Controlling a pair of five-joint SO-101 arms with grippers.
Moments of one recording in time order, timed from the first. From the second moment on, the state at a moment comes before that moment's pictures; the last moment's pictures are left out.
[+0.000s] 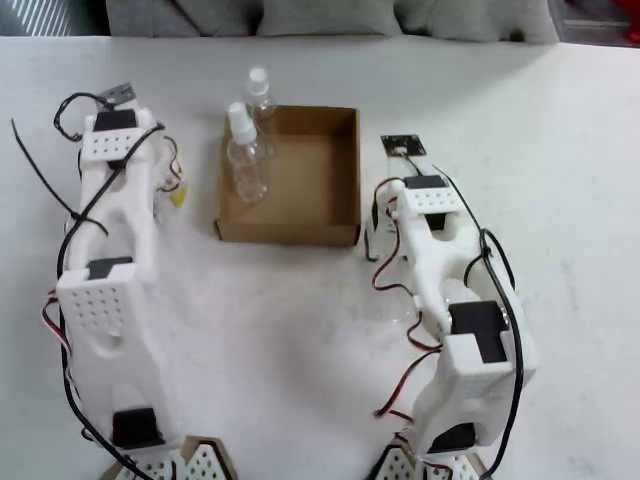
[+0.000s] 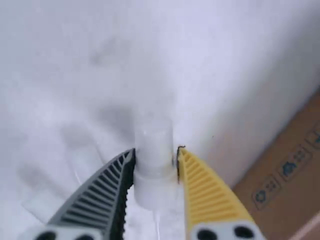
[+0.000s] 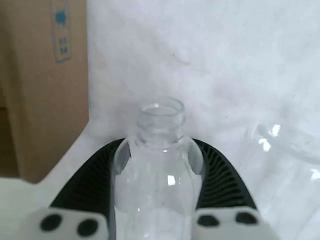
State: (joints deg) left arm -13.8 42.2 -30.9 83.6 23.0; right arm -9.1 14.9 15.7 60.2 1.2
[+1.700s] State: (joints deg) left arm 1.8 -31.1 7.4 57.0 12.4; right arm -28.7 -96.0 96.5 8.6 1.2
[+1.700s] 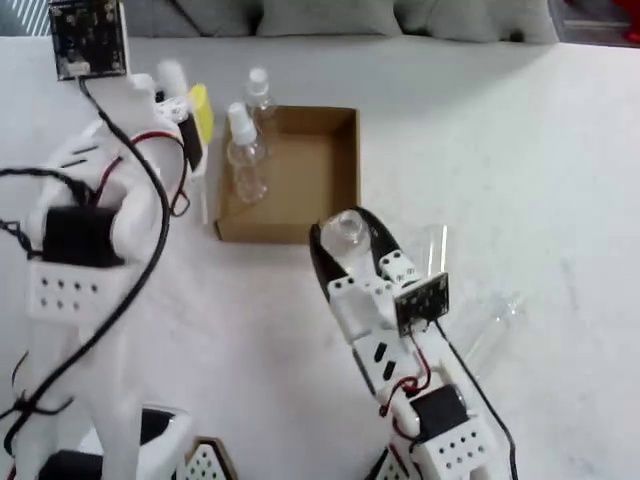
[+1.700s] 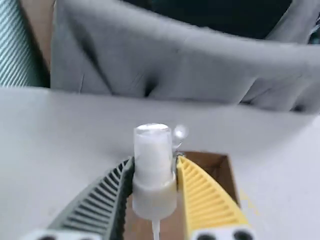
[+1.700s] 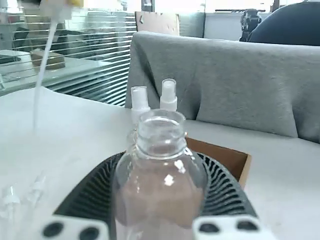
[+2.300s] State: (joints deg) left arm 27.4 -38.8 8.2 35.9 12.7; right arm -36.6 -102.0 96.5 21.8 1.2
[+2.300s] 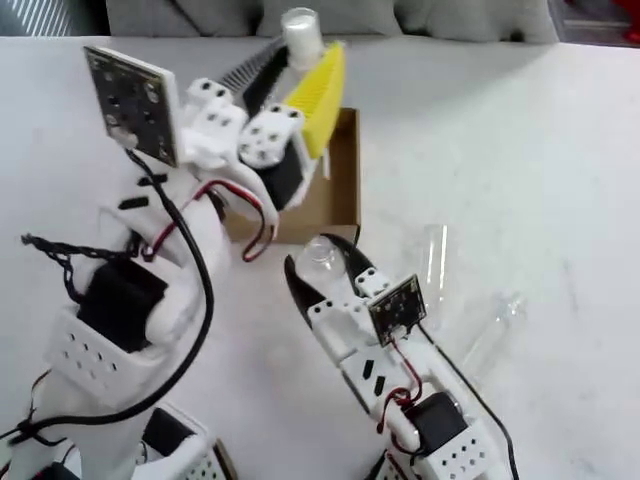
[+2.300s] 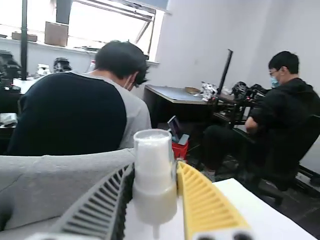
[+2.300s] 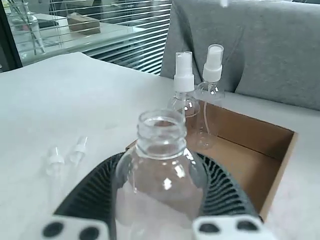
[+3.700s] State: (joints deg) left arm 27.4 -38.9 15.8 53.4 18.2; right arm -36.7 -102.0 96.5 21.8 1.2
